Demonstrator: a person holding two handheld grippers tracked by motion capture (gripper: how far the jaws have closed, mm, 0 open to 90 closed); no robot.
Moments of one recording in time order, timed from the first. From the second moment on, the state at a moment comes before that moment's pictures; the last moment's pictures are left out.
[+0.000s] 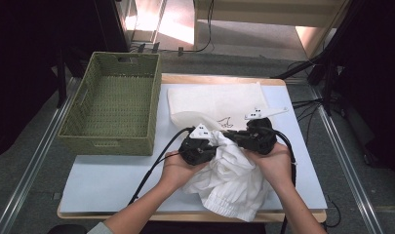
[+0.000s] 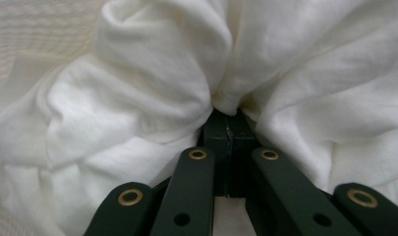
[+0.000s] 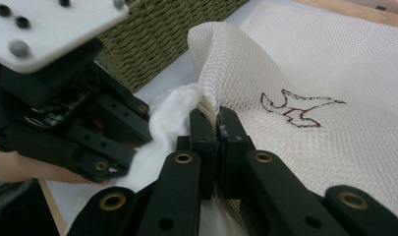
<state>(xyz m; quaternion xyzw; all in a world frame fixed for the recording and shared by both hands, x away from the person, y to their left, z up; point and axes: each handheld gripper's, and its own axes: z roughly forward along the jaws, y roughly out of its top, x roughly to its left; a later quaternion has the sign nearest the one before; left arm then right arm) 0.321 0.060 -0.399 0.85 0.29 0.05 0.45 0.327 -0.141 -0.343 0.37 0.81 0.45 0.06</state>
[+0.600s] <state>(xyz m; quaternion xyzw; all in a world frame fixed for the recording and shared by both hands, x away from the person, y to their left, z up) 0.332 0.038 -0.399 0.84 0.30 0.05 0.45 0.324 -0.149 -0.332 0.37 0.80 0.47 0.06</state>
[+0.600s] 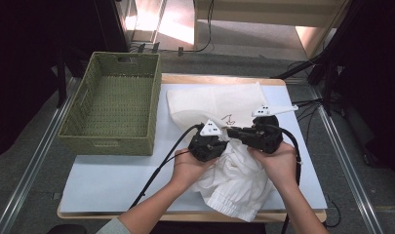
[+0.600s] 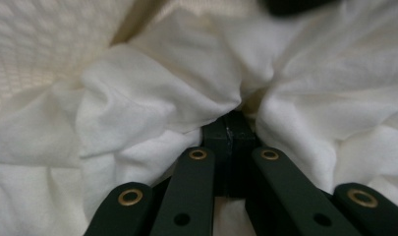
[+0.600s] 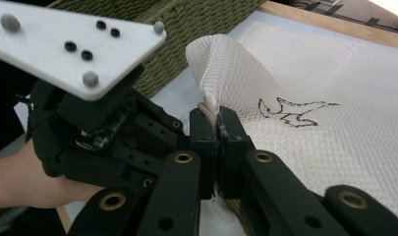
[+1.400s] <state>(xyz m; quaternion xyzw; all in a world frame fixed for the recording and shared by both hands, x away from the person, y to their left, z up) 0.327 0.135 -0.377 0.85 0.33 0.03 0.42 0.329 -0.151 -0.344 0.37 0.80 0.46 0.05</state>
